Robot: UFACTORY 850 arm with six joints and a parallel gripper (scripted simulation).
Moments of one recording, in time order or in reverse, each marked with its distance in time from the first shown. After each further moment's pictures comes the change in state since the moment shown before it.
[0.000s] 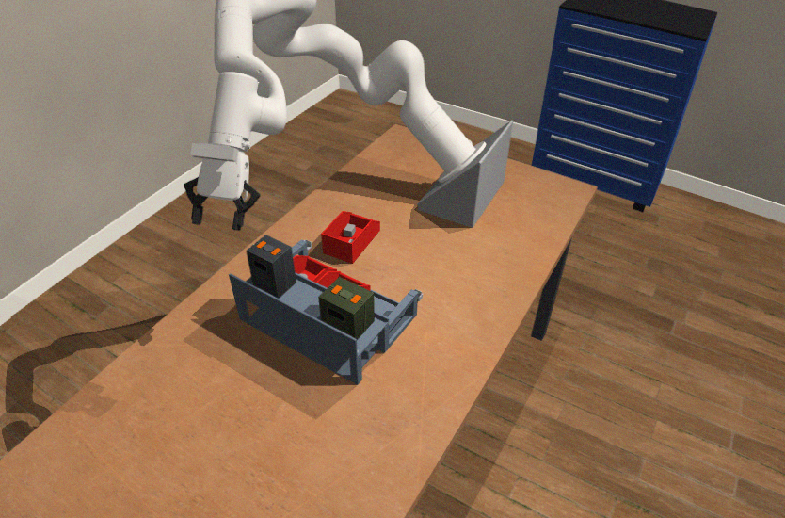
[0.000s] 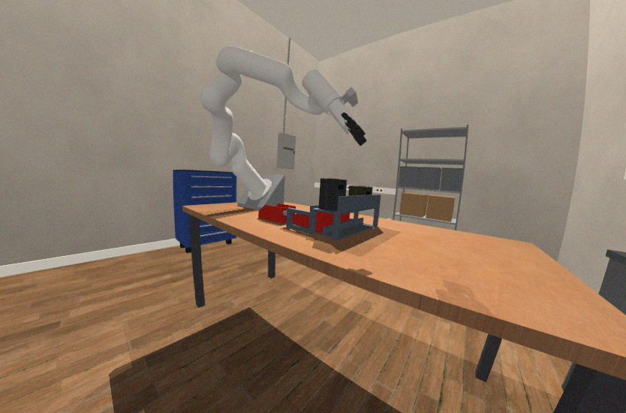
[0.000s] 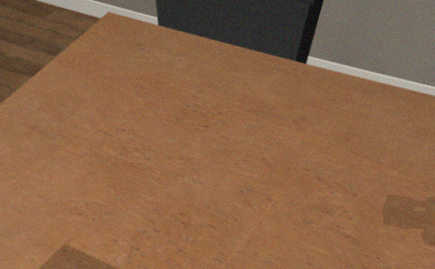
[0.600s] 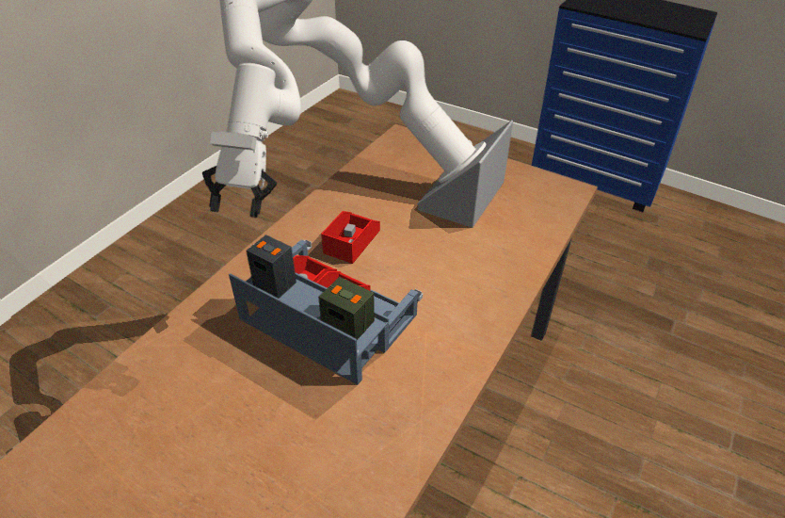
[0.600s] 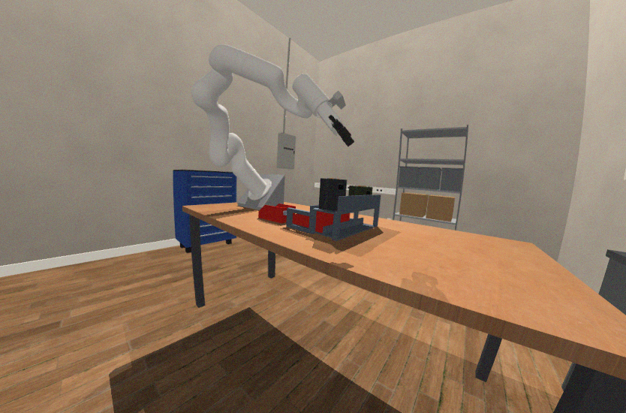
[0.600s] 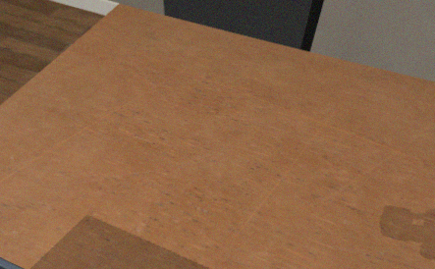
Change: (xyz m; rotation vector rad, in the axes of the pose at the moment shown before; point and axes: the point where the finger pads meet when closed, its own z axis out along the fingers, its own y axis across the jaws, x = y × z) arm -0.037 -0.021 -0.033 -0.002 0.003 0.000
